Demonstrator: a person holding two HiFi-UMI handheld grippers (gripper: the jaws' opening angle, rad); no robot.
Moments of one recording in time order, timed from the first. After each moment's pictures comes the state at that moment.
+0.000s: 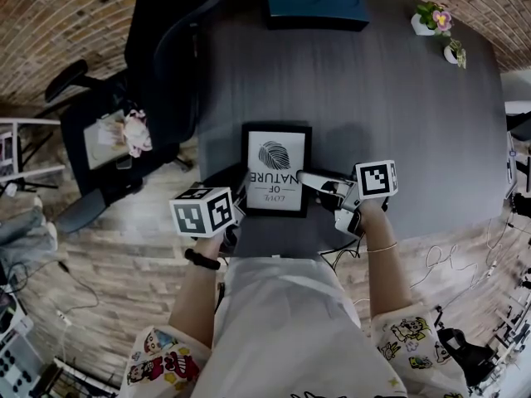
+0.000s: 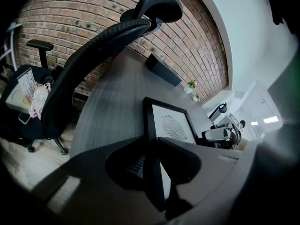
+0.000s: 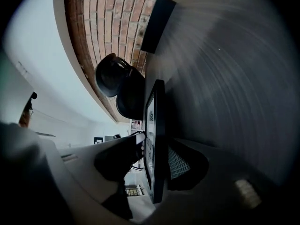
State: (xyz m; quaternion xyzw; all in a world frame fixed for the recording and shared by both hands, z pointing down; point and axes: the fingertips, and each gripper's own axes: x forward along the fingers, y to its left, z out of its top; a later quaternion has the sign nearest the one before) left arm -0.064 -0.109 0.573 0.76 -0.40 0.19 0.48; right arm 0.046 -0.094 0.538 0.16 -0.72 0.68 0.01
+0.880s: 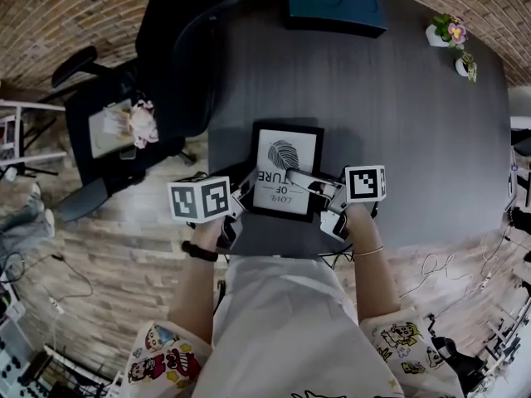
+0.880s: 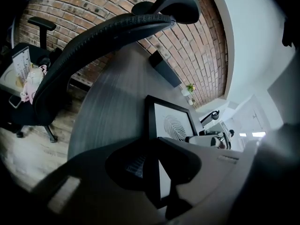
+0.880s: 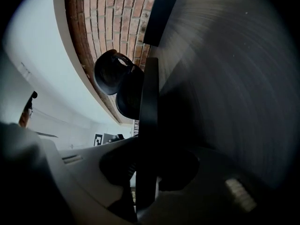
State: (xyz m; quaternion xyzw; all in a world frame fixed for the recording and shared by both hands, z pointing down) left arm -0.063 -0.108 0.576 0.74 -0.35 0.16 0.55; right arm 0.010 -0.099 0.549 0.17 -0.71 0.68 0.01
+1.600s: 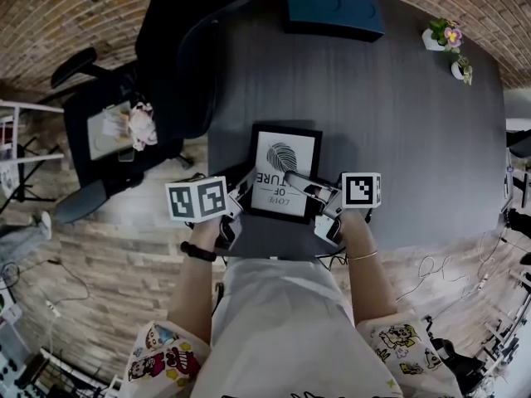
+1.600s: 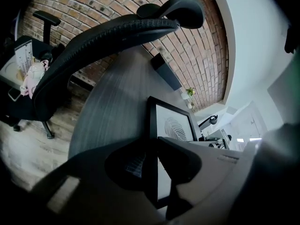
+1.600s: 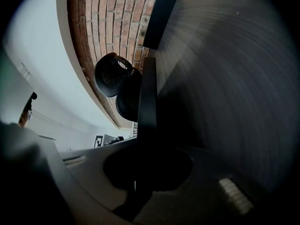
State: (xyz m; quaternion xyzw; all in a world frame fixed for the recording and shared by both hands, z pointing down) left arm -0.064 -0.110 0.575 0.73 -0.35 0.13 0.57; right arm 0.006 -0.098 0.545 0.19 -0.71 0.68 -0.01
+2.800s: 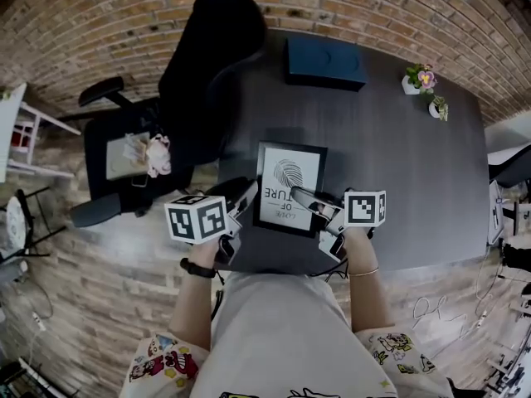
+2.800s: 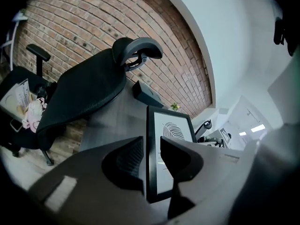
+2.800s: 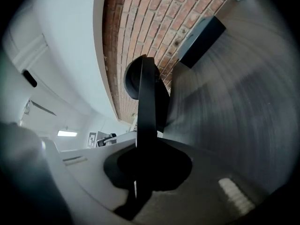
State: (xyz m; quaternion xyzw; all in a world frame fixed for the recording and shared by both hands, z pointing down) left arm -0.073 -0.135 0.468 0.80 -0.39 0.07 0.45; right arm 0.022 -0.114 0.466 0.21 -0.79 0.57 0.03
